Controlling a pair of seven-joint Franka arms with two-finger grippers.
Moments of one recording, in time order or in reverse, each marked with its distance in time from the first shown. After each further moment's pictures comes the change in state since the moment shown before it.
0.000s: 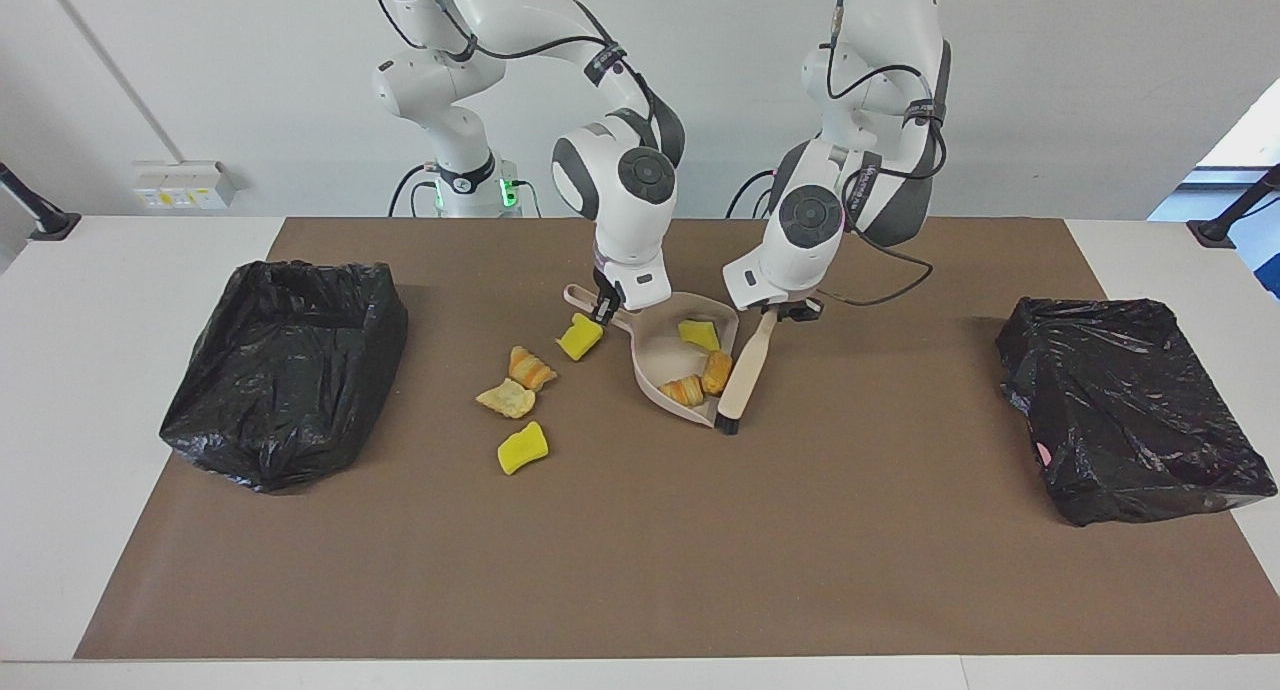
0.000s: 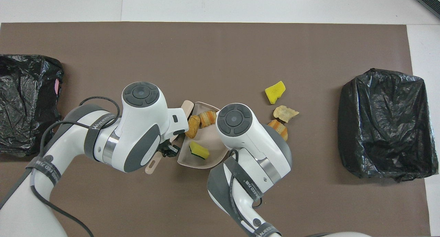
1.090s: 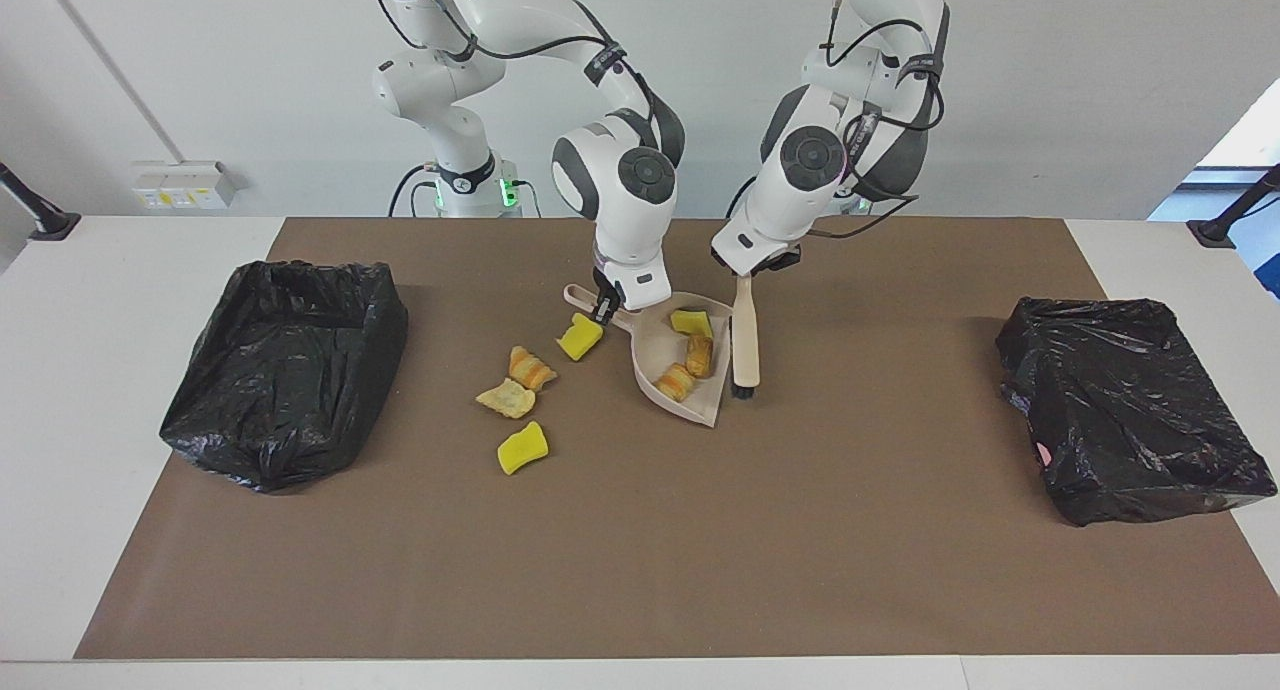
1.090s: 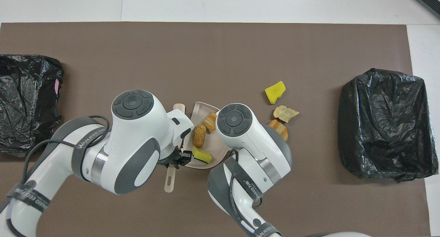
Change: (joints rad) left arm 0.004 -0.136 -0.044 -0.008 -0.094 -0.078 -0.437; right arm 0.000 0.000 0.000 -0.001 0.000 0.000 0.000
